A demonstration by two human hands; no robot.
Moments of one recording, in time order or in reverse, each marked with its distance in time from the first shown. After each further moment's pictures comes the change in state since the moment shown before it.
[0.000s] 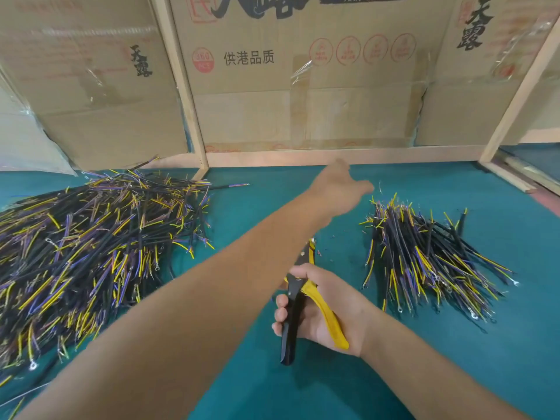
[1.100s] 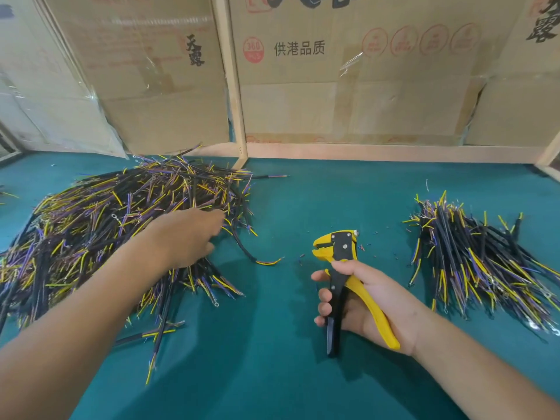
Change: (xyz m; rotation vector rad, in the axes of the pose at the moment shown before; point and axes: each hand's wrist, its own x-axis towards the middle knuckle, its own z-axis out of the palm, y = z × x) left_hand -0.124 -0.146 -0.196 1.200 -0.031 -0.131; right_hand 0.015 0.010 -0.003 -0.130 -0.074 -0.061
